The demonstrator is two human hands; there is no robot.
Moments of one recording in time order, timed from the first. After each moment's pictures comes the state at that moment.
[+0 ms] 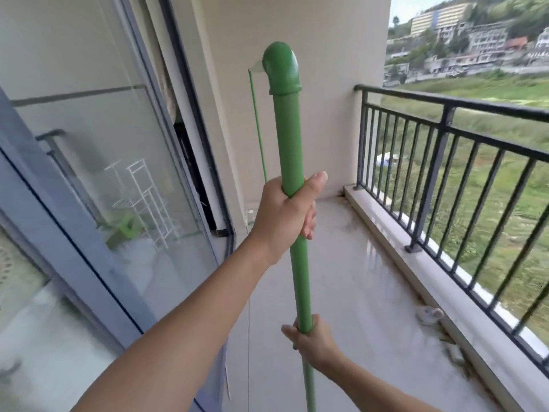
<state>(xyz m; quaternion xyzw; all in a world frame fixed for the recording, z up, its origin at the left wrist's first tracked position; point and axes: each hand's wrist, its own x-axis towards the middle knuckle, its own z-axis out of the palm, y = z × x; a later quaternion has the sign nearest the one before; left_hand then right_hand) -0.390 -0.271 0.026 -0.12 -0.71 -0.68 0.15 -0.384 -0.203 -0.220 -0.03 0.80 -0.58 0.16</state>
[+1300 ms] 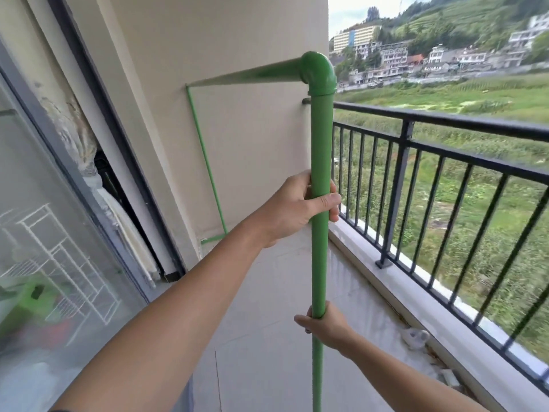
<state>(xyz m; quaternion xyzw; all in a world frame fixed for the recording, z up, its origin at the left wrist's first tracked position) -0.700 -0.301 0.047 -0.31 -0.76 -0.57 -0.06 -0.690 -0.198 -0.210 0.08 0.84 -0.53 0.13</state>
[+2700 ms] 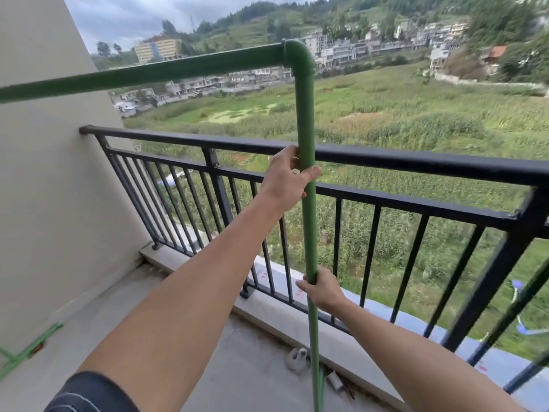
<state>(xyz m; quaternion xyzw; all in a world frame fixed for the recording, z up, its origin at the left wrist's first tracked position) -0.929 0.180 0.038 -0.42 -0.70 -0.56 -0.12 -0.861 0.247 -0.196 0.34 0.79 -0.49 -0.12</state>
